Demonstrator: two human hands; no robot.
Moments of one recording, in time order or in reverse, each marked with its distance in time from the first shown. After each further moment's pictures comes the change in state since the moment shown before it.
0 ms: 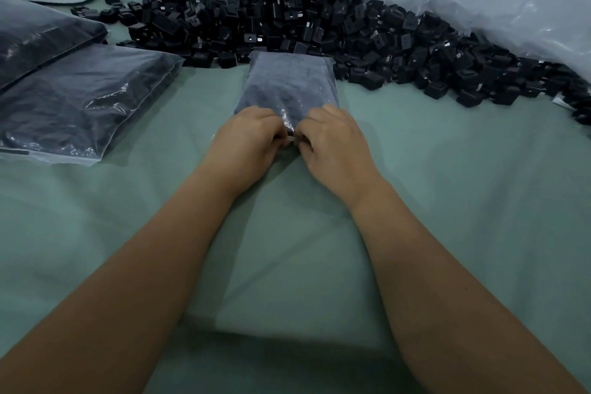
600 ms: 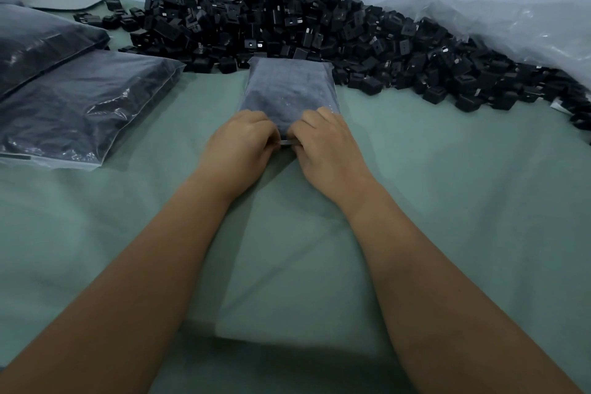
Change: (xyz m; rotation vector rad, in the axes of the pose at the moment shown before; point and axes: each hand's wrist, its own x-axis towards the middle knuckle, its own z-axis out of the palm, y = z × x) left_hand -0.002 -0.008 0.000 0.038 -0.010 -0.041; right_hand 0.004 -0.001 0.006 -0.012 -0.018 -0.020
